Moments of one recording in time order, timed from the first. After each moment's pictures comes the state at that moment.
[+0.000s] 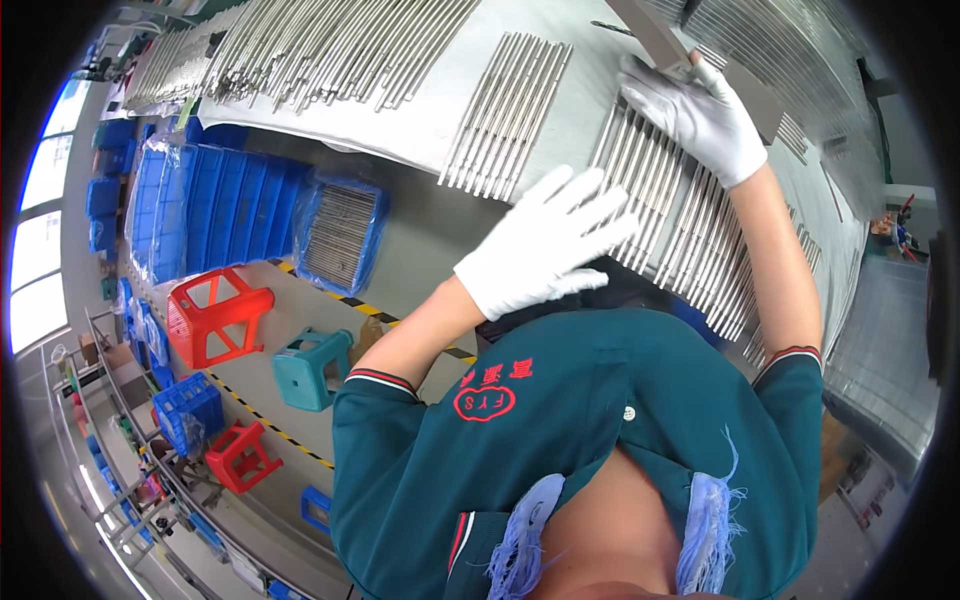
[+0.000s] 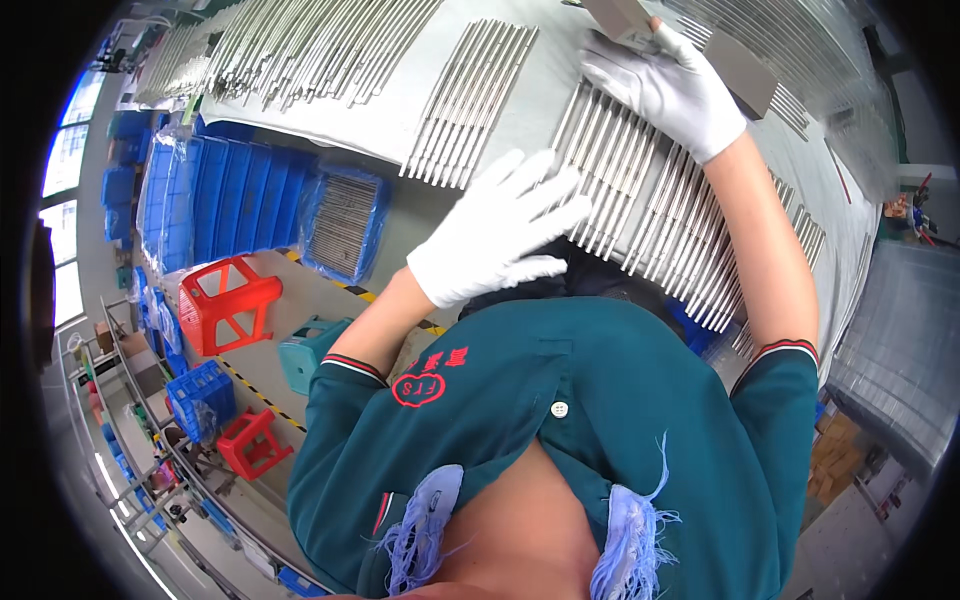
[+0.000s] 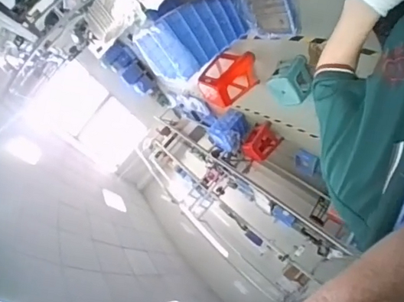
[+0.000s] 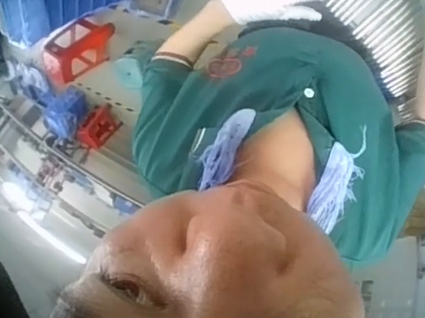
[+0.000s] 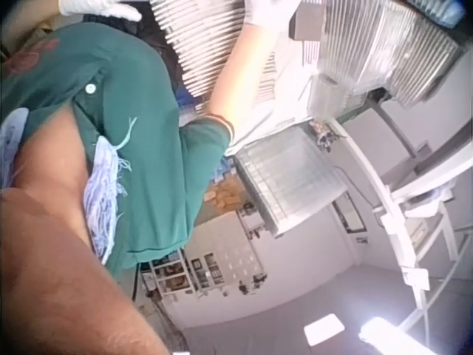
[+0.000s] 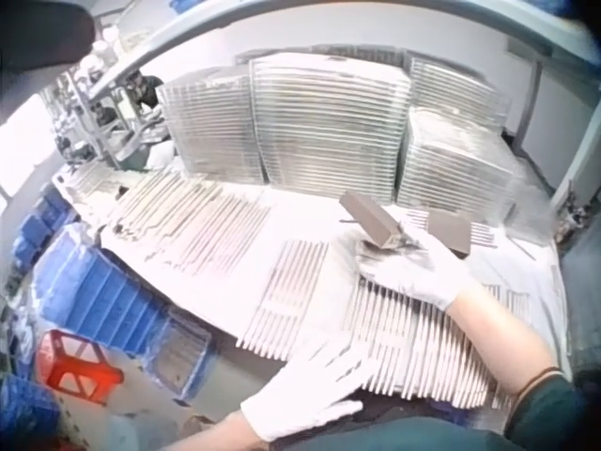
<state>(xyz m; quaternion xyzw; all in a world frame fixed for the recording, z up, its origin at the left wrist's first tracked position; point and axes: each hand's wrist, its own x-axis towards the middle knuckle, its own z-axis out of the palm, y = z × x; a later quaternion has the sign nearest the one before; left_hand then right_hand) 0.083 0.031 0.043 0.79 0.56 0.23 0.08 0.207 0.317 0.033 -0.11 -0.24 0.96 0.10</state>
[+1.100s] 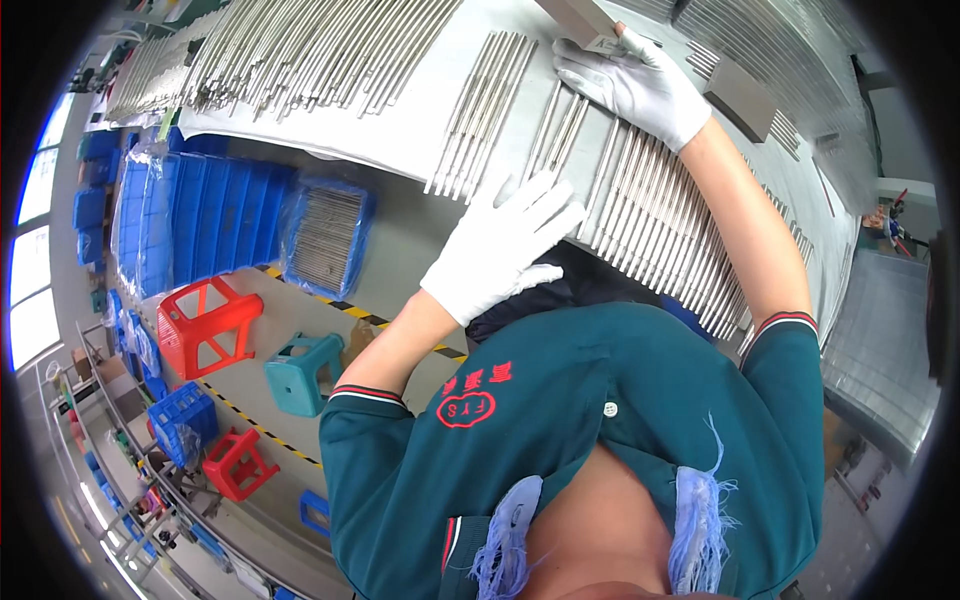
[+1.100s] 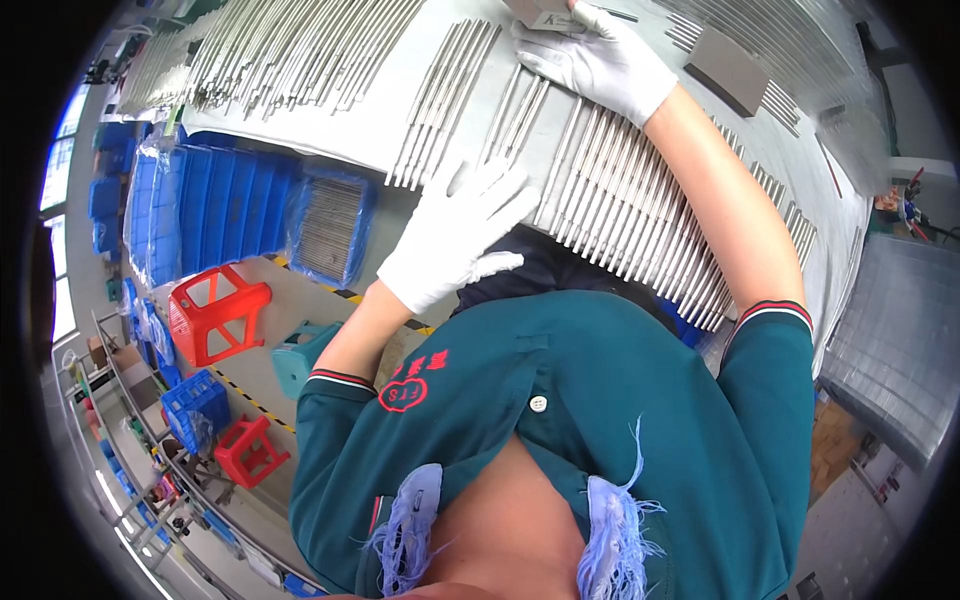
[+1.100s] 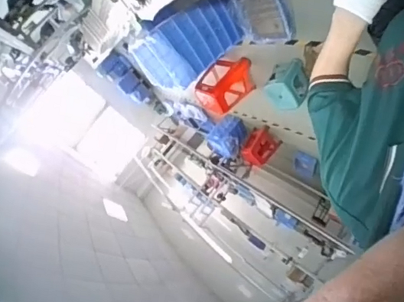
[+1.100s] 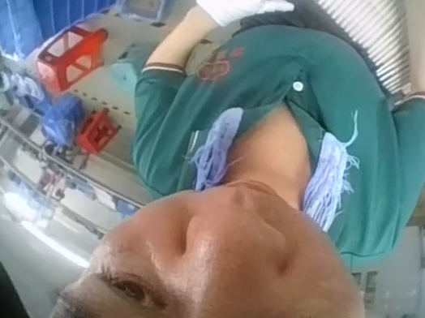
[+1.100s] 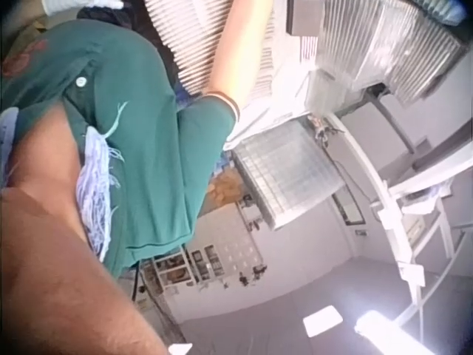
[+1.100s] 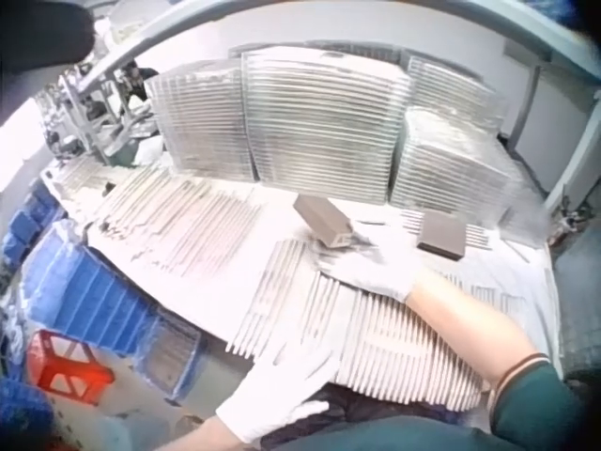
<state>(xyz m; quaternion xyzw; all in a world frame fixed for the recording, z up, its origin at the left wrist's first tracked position) 0.067 0.010 0.030 0.75 0.64 0.18 0.06 0.146 0.330 0.001 -0.09 -0.18 0.98 0.00</state>
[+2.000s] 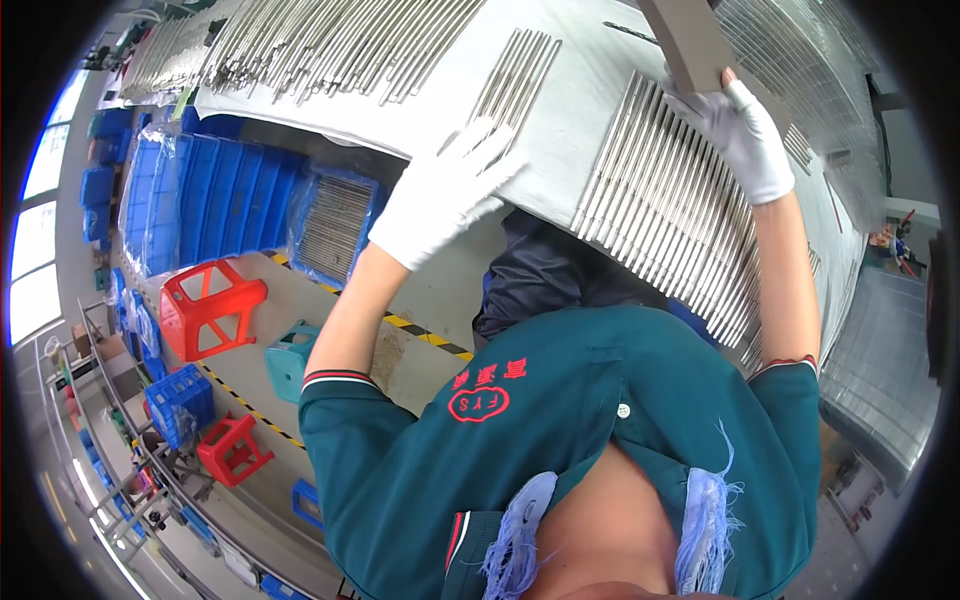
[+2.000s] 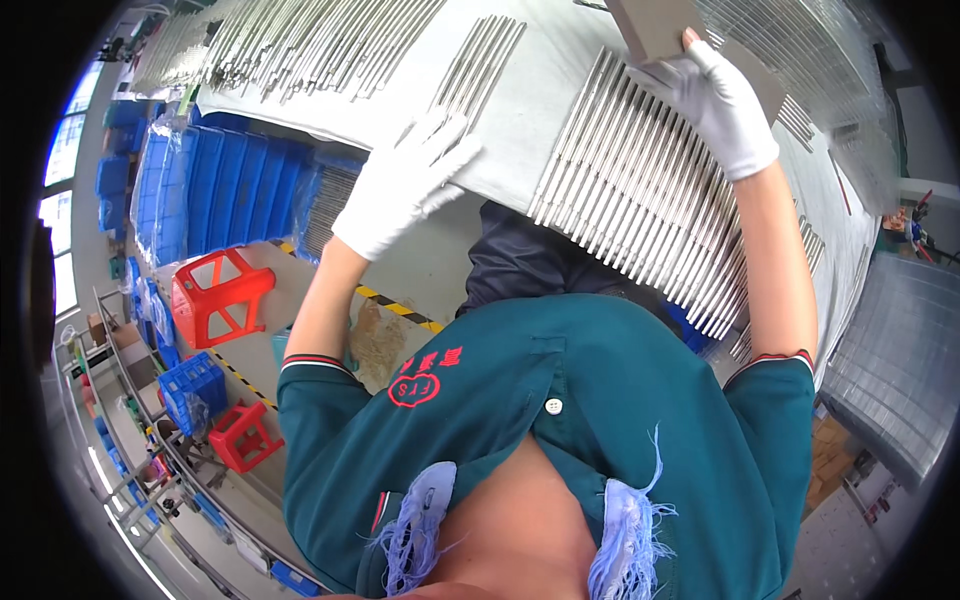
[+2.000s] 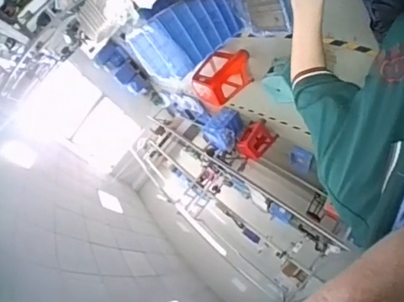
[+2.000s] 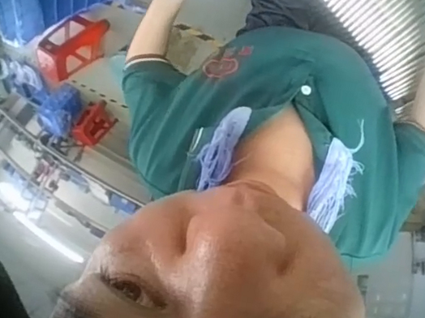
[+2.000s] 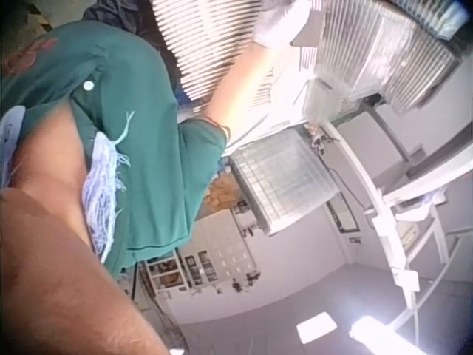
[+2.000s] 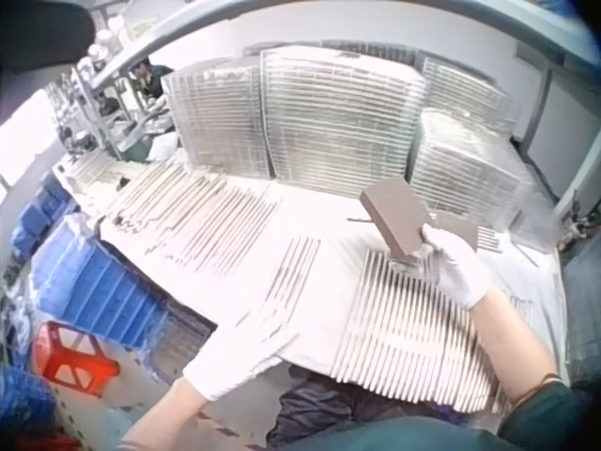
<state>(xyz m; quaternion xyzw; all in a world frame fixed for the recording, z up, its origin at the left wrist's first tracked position) -0.009 0.004 0.032 0.75 0.66 0.08 -0.04 0.226 0.314 0.060 -0.17 -0.51 0.82 0.19</state>
